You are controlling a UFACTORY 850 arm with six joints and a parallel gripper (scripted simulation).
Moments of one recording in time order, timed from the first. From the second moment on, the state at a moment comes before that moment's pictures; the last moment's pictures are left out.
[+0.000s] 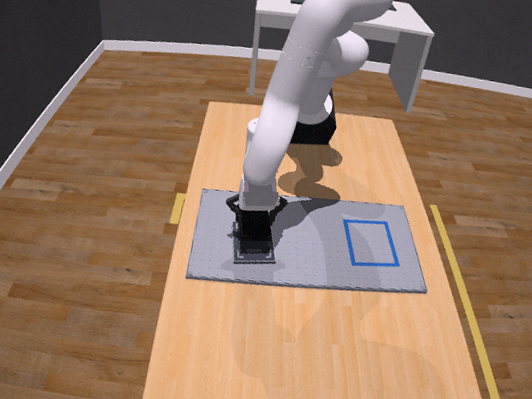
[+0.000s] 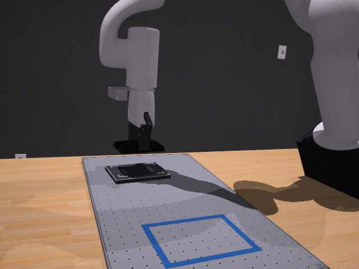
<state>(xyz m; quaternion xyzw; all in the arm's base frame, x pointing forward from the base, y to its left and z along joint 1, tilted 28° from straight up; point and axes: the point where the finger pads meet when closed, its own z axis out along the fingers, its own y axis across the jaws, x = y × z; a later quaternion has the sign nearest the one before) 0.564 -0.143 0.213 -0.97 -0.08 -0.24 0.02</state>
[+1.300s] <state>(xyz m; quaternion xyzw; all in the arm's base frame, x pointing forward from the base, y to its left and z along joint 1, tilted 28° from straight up) 0.550 -0.099 0.224 -0.97 -0.05 -0.24 0.03</state>
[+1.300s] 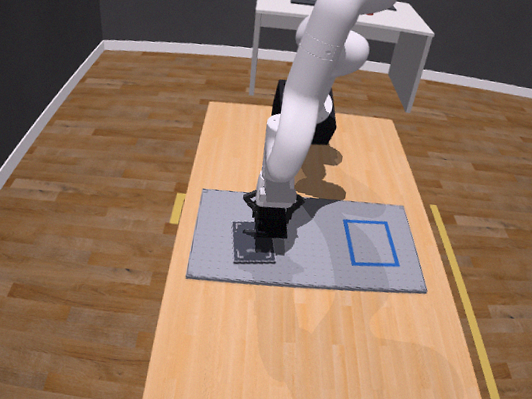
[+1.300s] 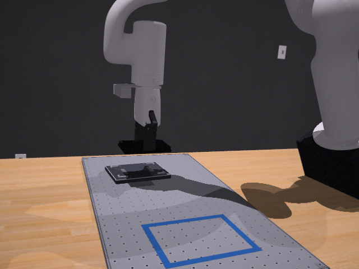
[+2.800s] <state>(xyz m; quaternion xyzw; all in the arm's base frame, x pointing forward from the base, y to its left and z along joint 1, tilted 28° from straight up) 0.530 0.034 0.221 -0.97 -0.05 -0.24 0.03</state>
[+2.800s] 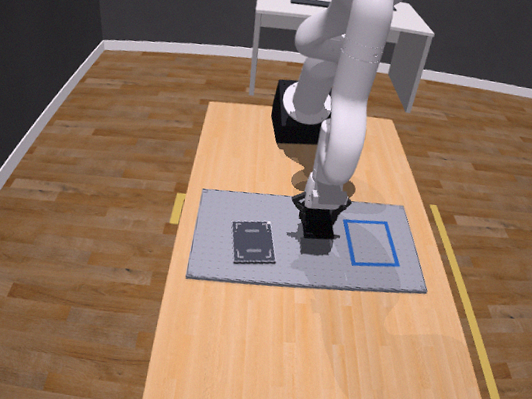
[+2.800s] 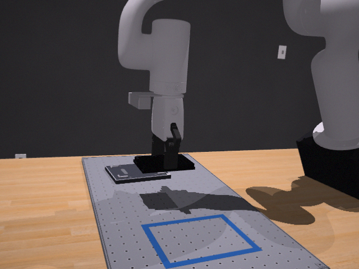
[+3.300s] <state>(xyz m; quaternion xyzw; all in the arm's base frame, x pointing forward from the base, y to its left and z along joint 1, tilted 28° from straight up) 0.524 0.079 0.219 -0.97 -0.05 -0.24 0.03</state>
